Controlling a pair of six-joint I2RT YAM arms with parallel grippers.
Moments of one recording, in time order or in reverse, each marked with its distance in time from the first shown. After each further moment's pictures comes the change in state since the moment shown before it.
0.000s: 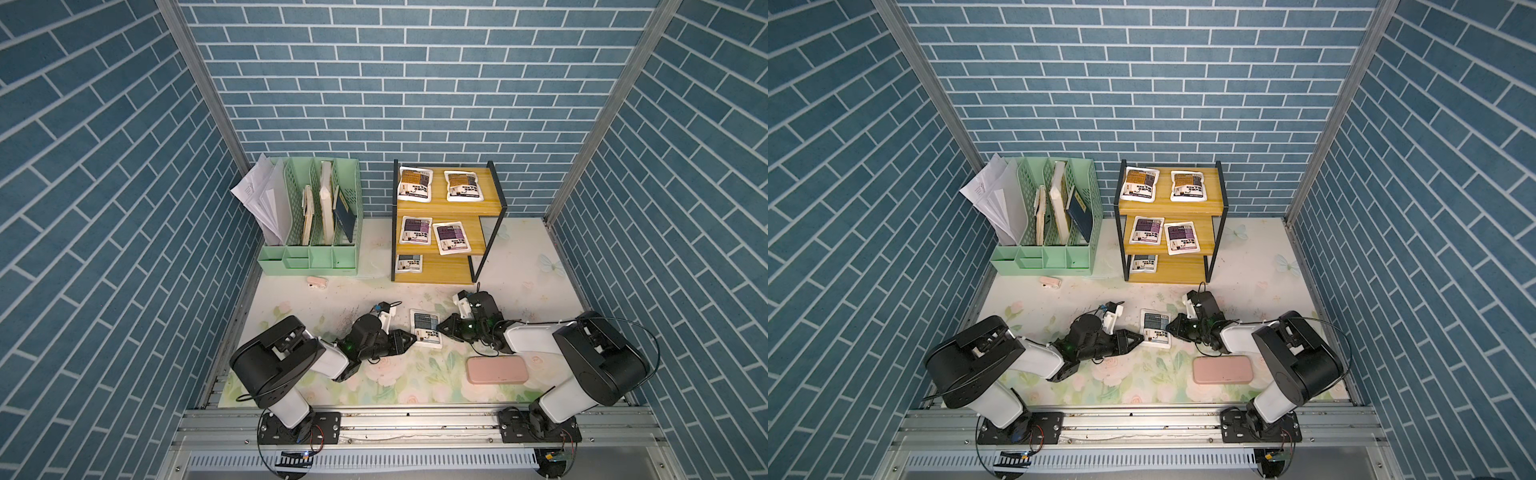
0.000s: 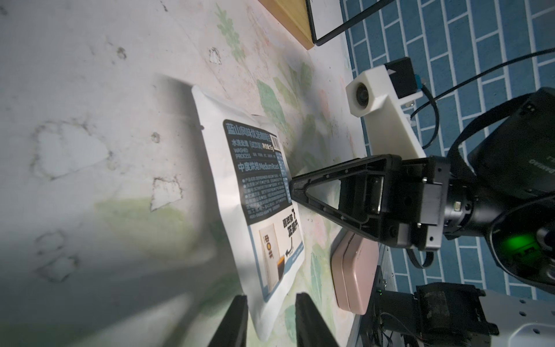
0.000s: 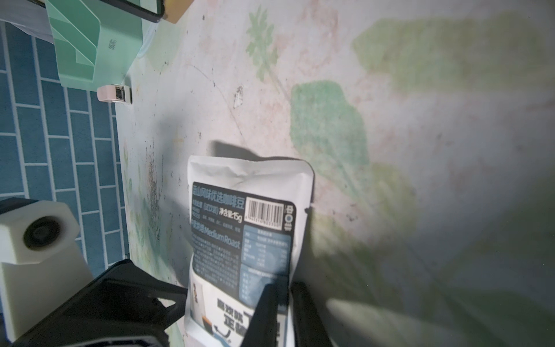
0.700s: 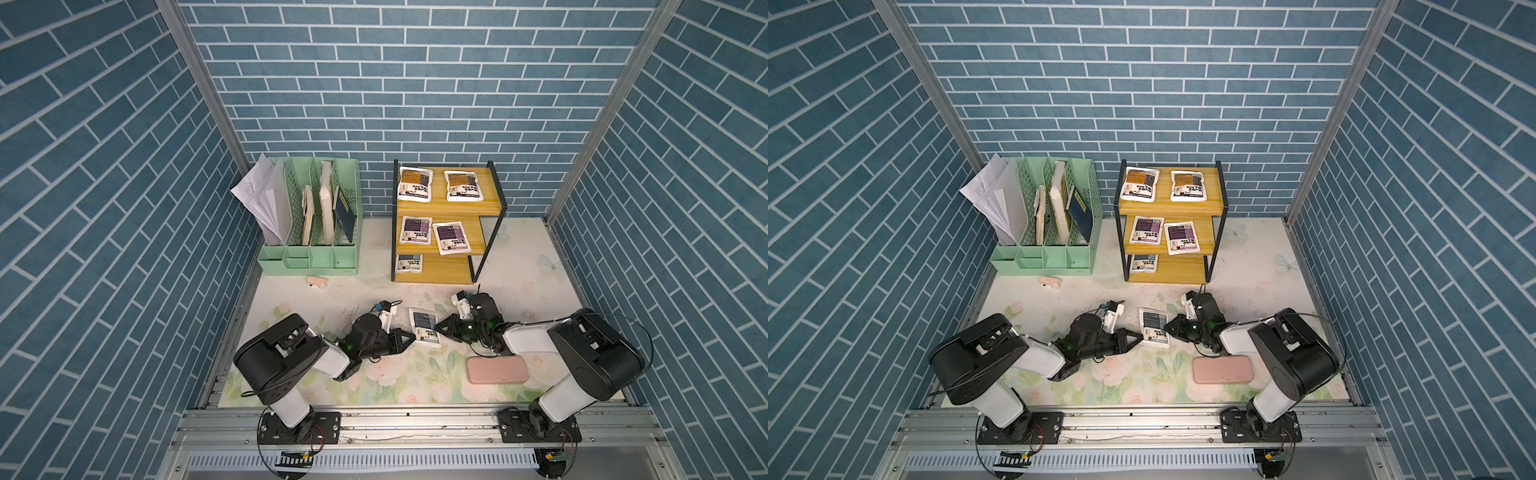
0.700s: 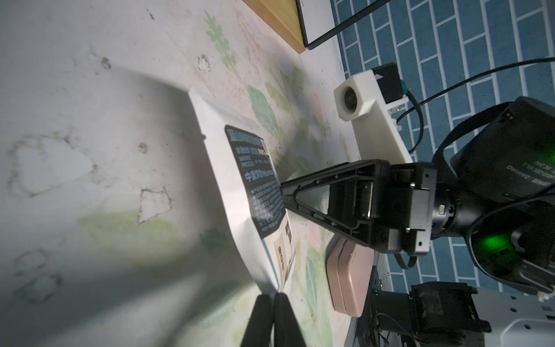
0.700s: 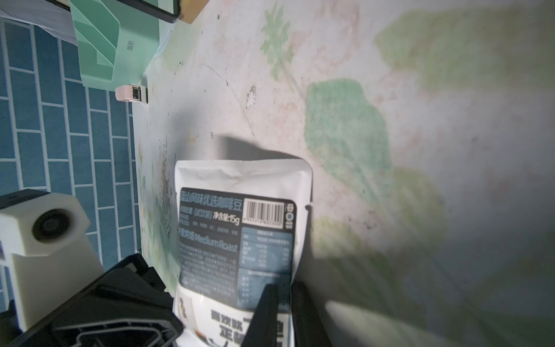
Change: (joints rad) left arm 0.005 0.024 0.011 0.040 0.016 0.014; right arm 0.000 0.028 -0.026 0.100 -0.028 0.019
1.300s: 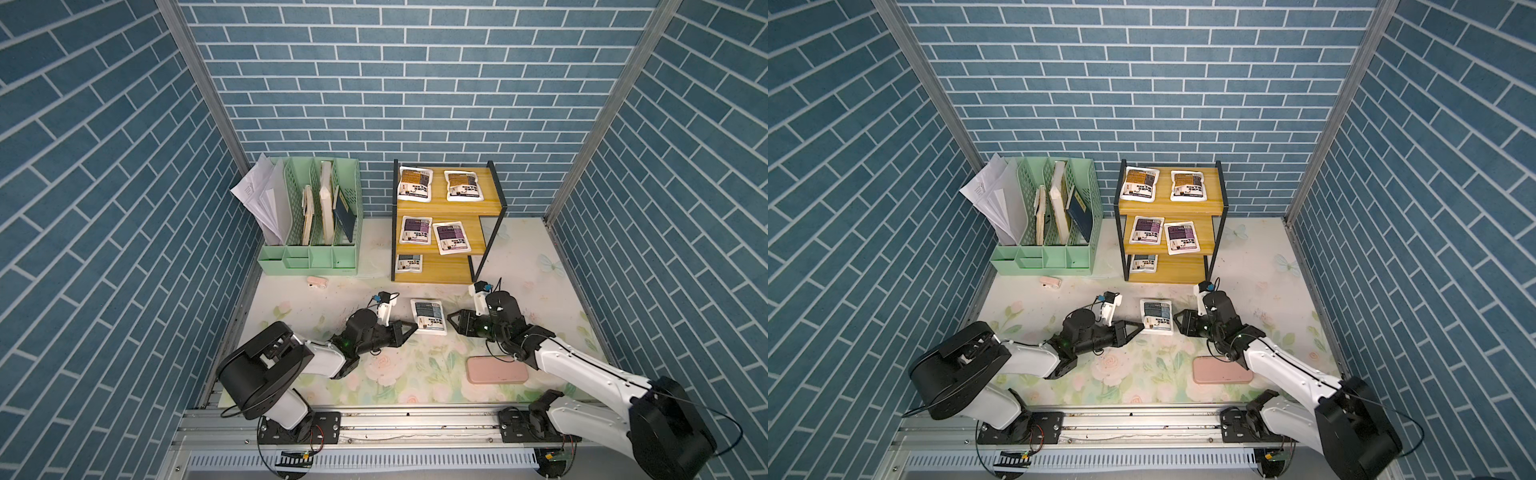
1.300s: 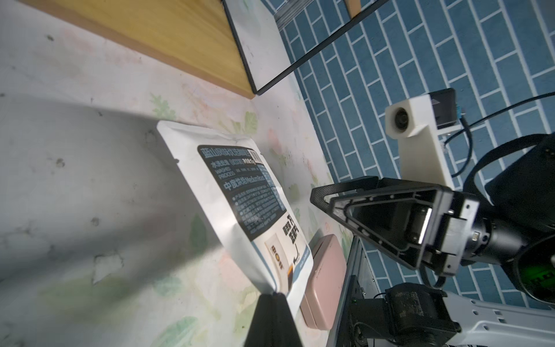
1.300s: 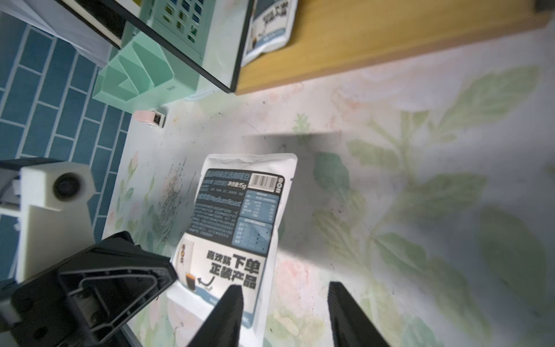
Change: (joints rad) left arm 0.020 -0.106 0.018 0.032 0.003 0.048; right arm 0.030 -0.555 0.049 -0.464 0.277 -0.232
